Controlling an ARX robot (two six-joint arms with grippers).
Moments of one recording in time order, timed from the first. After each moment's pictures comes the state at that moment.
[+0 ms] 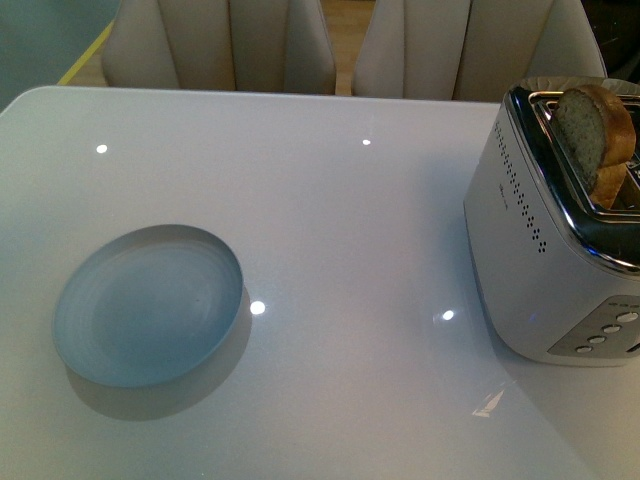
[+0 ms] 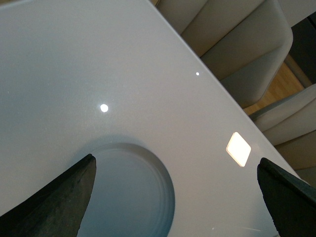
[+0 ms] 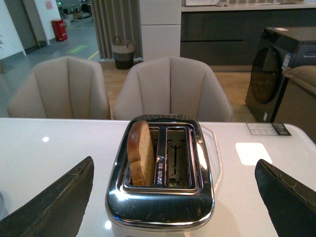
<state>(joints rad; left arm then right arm) -0.13 1.31 0.44 0.53 -0.16 -0.62 0.00 0.01 0.02 0.00 0.00 0.00</state>
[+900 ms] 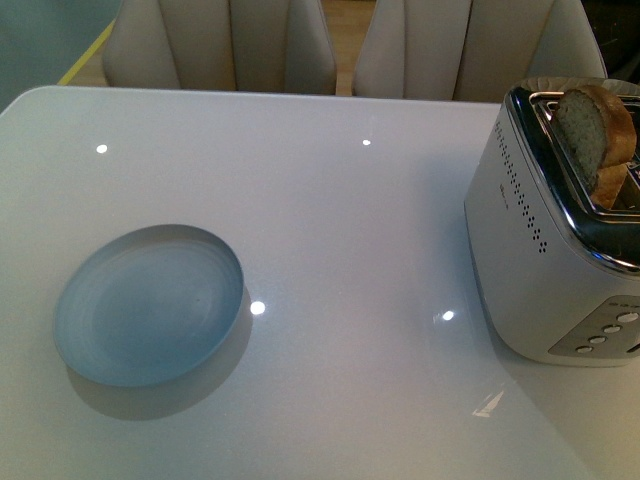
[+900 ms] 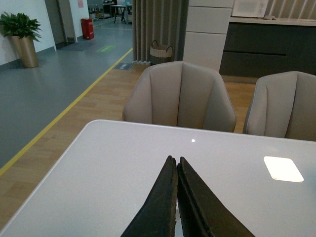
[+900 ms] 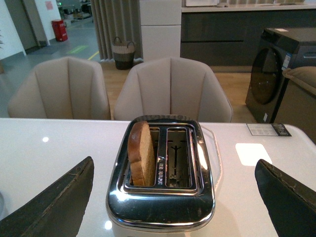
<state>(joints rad) 0.00 0.66 0.01 0.64 0.00 -0.01 0.00 0.00 0.02 0.00 0.00 0.00</state>
